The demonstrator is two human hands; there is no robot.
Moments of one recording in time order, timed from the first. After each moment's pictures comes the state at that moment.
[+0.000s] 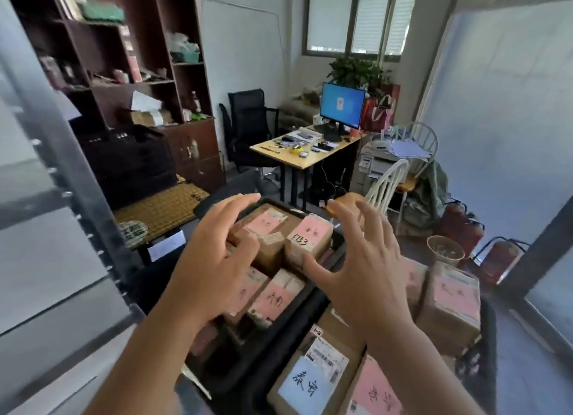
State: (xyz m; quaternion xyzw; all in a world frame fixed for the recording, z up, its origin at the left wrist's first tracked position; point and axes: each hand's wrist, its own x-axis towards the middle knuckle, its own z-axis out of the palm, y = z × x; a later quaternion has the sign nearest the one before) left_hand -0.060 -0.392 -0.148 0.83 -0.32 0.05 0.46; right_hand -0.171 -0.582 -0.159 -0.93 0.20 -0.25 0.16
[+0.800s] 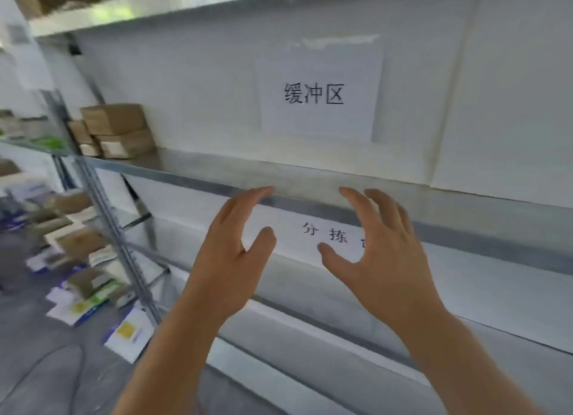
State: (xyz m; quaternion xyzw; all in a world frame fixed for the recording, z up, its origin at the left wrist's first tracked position) left_hand -0.323 0.388 -0.104 0.85 0.21 0.38 0.29; right_hand -0.166 0.229 -0.101 -0.82 -0.44 -0.13 0.34
